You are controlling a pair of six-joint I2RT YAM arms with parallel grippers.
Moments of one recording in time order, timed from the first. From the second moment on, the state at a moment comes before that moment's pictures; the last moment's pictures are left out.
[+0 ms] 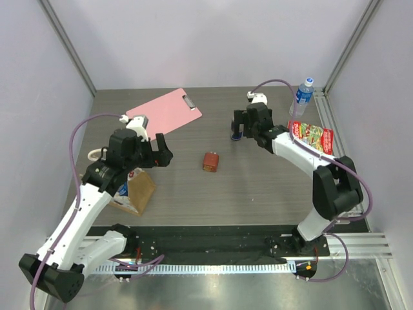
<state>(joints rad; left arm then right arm) -0.39 0.94 1.02 -0.66 0.02 -0.37 0.45 1.61 1.15 -0.16 0.28 0.27</state>
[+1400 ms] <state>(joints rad) -0.39 0.89 0.97 -0.58 0.02 -0.36 0.65 1.31 1.03 -0.30 0.23 0.16</state>
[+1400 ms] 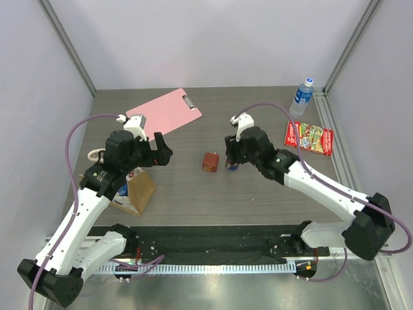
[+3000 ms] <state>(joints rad) -0.54 0.92 0.97 -0.58 0.02 -0.36 0.82 1.00 0.80 -0.33 0.50 0.42</state>
